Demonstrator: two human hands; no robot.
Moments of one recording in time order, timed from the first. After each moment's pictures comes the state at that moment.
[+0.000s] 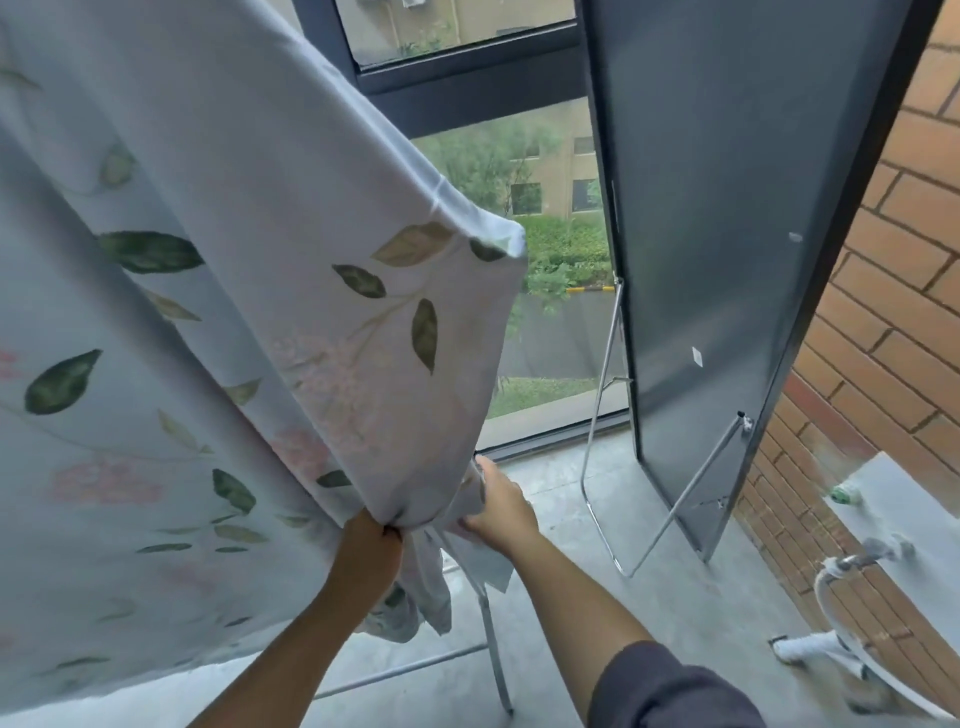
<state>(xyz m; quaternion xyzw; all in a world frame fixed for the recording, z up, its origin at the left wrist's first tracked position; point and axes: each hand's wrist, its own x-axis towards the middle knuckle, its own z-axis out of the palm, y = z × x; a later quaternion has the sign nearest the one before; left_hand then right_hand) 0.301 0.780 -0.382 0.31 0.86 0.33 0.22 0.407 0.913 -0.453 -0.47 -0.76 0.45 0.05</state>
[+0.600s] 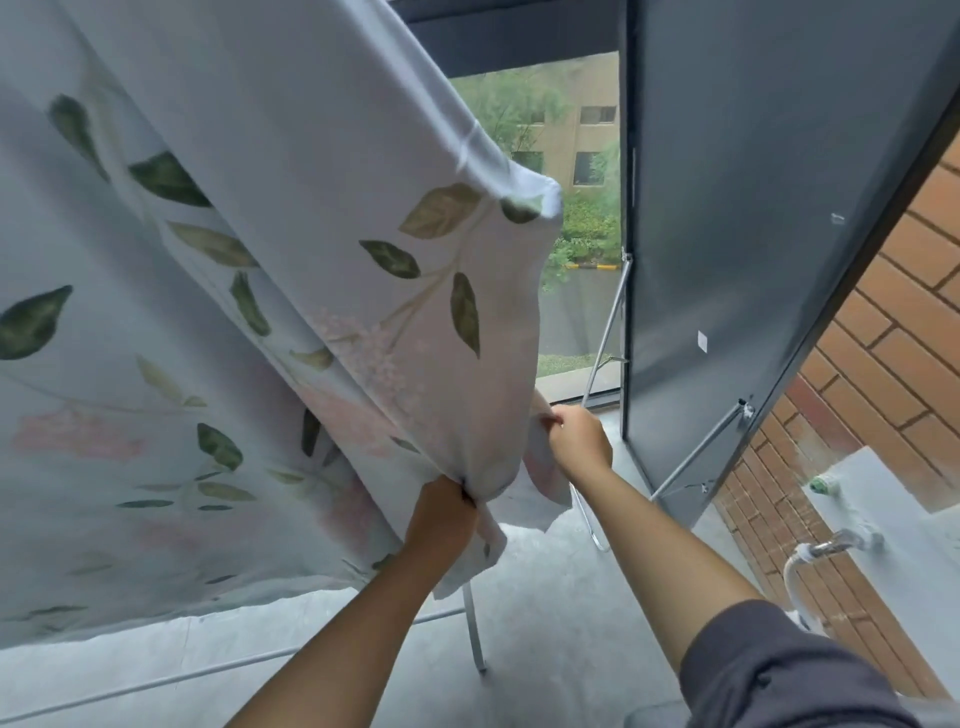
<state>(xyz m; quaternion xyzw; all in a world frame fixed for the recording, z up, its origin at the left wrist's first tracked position) 0.358 0.832 -0.399 0.32 0.87 0.23 0.30 0.458 0.993 -0.436 -0.59 -0.72 0.35 0.10</state>
